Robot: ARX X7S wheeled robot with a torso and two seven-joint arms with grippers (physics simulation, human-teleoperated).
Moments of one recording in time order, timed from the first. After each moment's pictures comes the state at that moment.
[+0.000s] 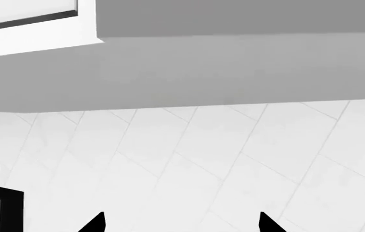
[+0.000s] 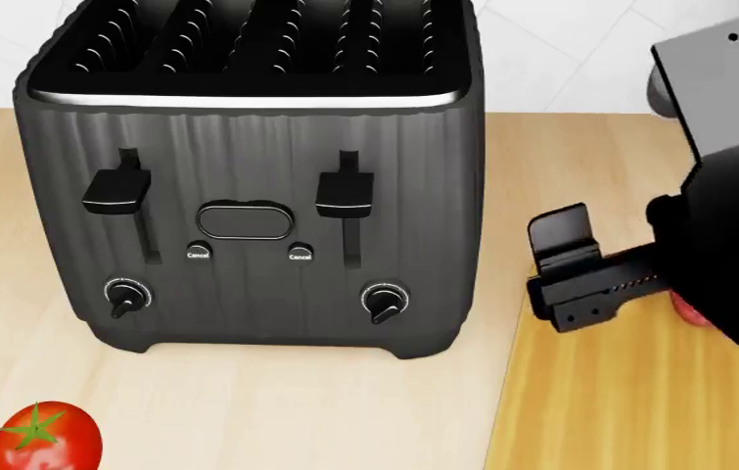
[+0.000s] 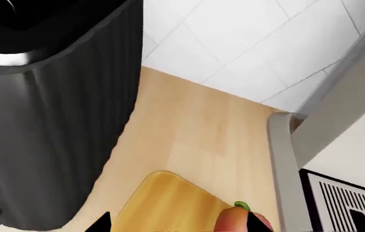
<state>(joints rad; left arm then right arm) -1.29 -0.55 -0.02 0.18 -0.46 -1.08 -0.19 1.41 0.89 -0.65 -0.13 1.71 1.30 0.76</state>
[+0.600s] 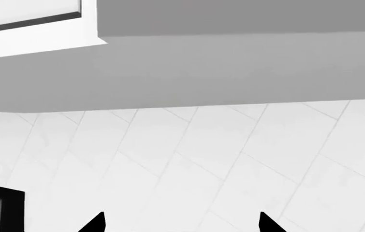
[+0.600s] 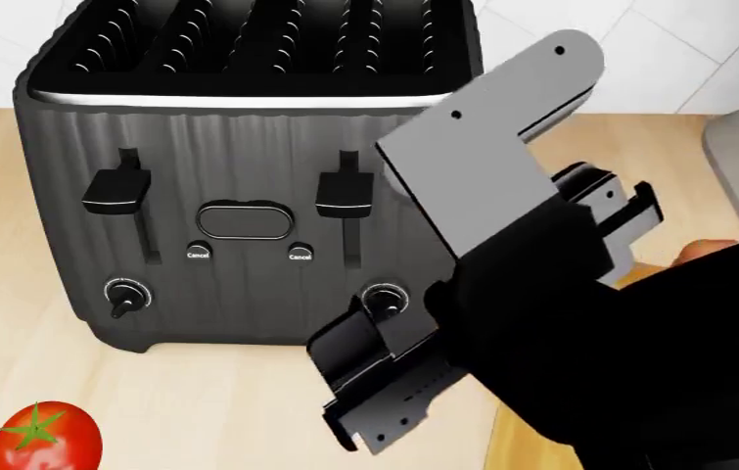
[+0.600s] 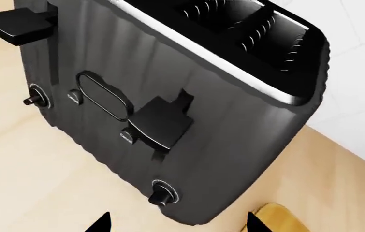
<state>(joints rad) -1.28 -0.56 -0.02 0.19 -0.47 -1.09 -0.20 1.45 0.73 -0.73 -0.33 1.98 1.29 0.92</state>
